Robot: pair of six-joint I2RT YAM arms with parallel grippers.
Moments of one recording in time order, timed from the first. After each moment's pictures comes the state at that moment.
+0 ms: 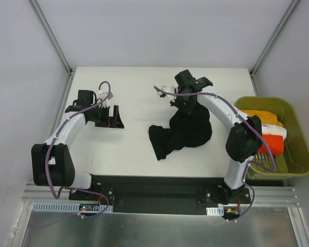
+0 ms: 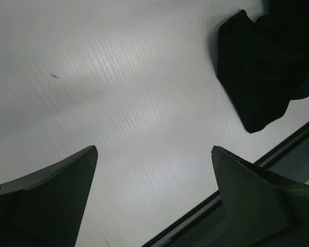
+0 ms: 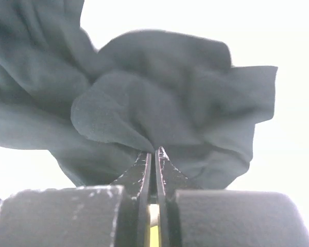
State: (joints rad) left arm 0.01 1.37 0.96 -0.65 0.62 0.03; right arm 0.55 1.86 1.63 -1.03 -0.04 -0.67
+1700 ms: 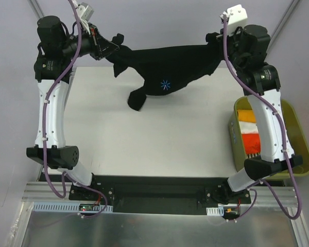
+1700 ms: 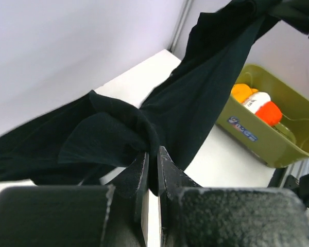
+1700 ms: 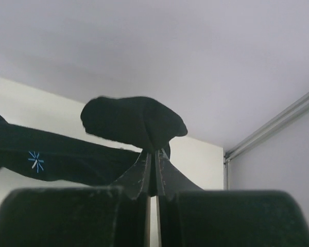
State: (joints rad) left arm -0.02 1.64 2.14 -0.63 0.88 -0.19; right arm 0.33 1.57 2.11 -0.69 0.16 -0.28
